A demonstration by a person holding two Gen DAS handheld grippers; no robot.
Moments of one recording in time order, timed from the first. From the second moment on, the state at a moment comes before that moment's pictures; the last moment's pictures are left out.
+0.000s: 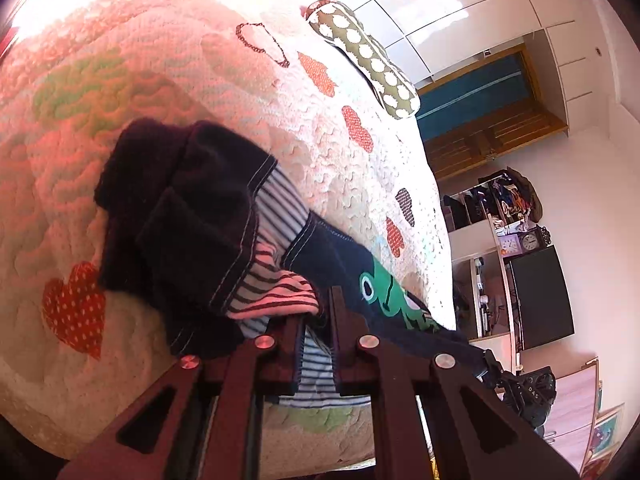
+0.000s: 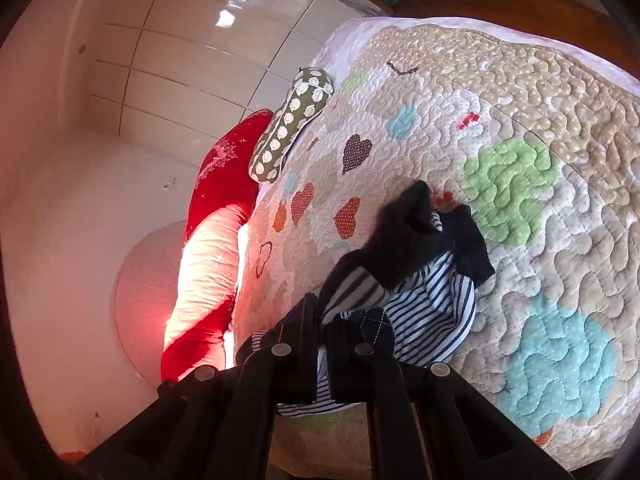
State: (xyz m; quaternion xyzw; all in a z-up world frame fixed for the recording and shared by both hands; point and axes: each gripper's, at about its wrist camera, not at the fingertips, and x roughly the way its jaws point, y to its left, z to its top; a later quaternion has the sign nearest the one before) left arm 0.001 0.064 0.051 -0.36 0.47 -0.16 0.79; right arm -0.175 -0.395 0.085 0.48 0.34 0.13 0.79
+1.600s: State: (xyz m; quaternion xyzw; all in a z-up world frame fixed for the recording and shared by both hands) left arm 0.013 0.097 0.029 -0.17 0.51 -0.03 0.85; right arm -0.115 -0.423 0.079 0.29 0.41 -0.03 0.86
